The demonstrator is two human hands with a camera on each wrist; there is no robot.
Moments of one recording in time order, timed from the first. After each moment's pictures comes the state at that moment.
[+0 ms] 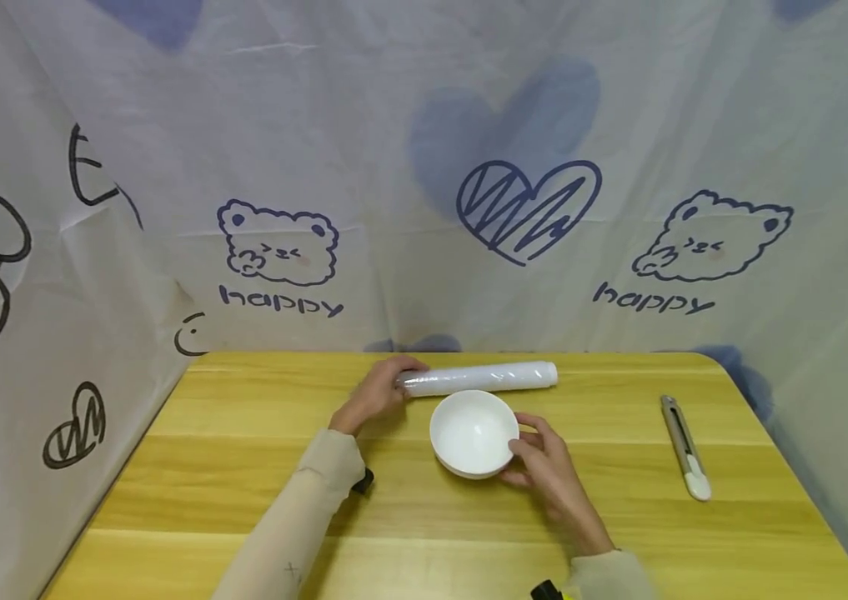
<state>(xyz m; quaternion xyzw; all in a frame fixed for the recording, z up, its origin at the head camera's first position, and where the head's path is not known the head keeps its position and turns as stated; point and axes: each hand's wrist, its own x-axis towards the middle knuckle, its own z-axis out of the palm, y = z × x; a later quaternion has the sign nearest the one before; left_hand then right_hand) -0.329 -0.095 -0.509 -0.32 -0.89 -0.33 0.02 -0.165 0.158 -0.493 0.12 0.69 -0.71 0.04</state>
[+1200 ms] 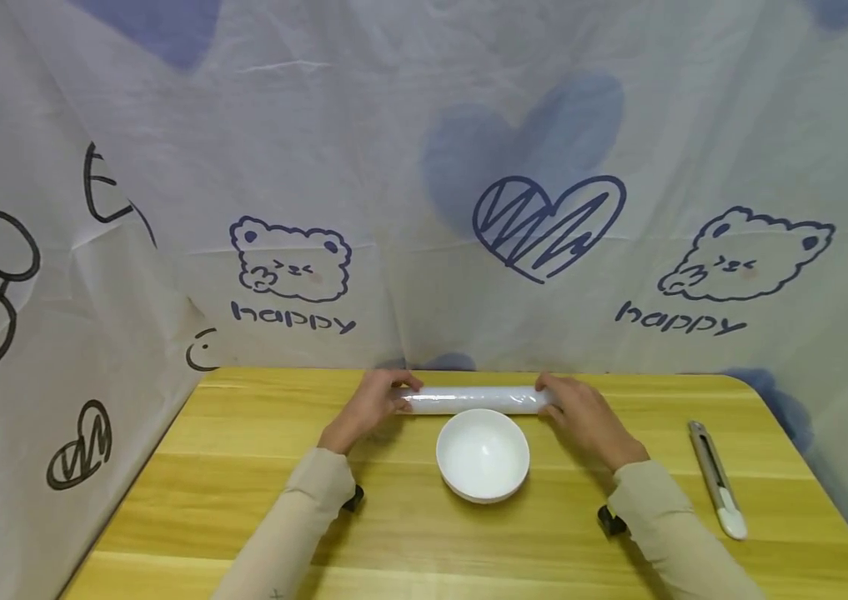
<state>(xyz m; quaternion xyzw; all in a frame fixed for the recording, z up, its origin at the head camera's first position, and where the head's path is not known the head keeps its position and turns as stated) -0.343 -0.117 -0.505 -0.30 -0.88 -0.36 0.03 -0.283 0.234 -0.509 -0.19 0.95 -0.21 -0.12</state>
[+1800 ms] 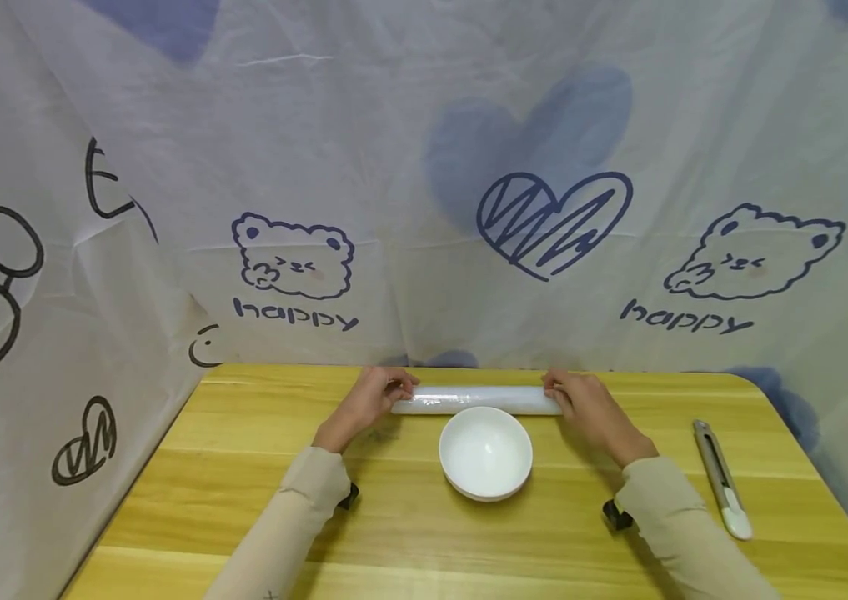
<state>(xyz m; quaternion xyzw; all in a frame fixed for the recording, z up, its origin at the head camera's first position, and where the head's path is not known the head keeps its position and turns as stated) -0.341 -0.122 -0.501 -0.32 -0.88 -0.35 0.05 -0.289 0.237 -0.499 -0.19 0.94 -0.24 -0.13</state>
